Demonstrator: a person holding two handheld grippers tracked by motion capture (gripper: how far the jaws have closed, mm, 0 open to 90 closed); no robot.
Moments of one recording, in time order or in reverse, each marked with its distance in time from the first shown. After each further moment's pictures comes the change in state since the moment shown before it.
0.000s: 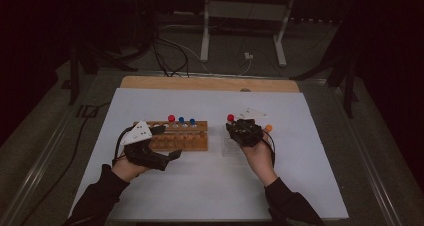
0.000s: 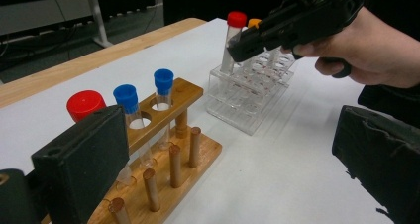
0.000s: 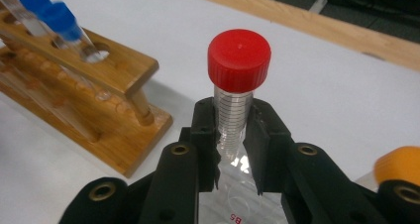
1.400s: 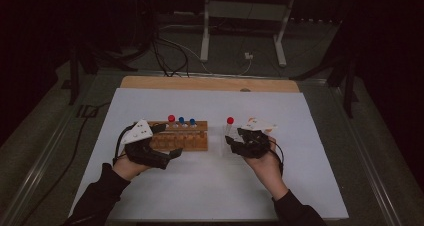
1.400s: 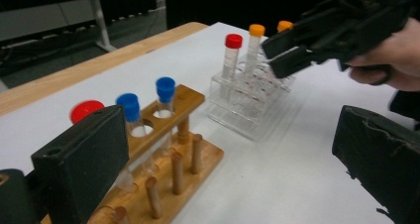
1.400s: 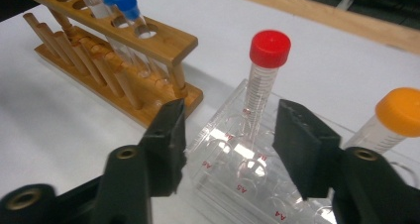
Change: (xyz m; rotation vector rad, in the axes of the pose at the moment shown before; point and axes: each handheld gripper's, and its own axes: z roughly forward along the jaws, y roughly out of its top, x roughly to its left) left arm -0.002 0.002 0.001 -0.012 0.016 0.005; right arm 0.004 -0.018 -0.031 0.003 0.087 -0.002
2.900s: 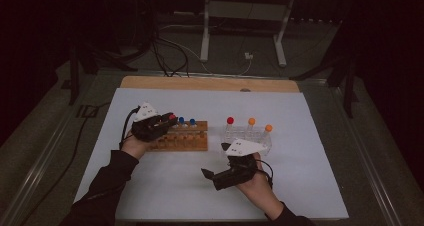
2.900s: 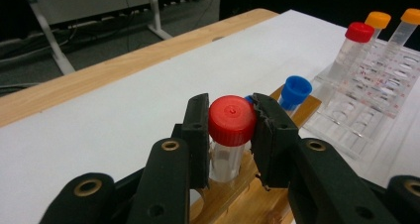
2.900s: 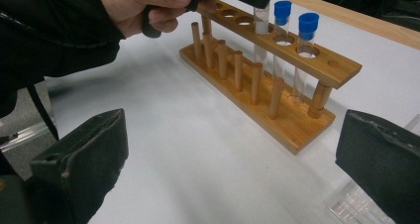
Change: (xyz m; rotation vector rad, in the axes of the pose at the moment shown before) left arm 0.060 -0.002 0.044 0.063 0.184 -0.049; right arm 0.067 -0.012 -0.028 -0.091 0.311 -0.143
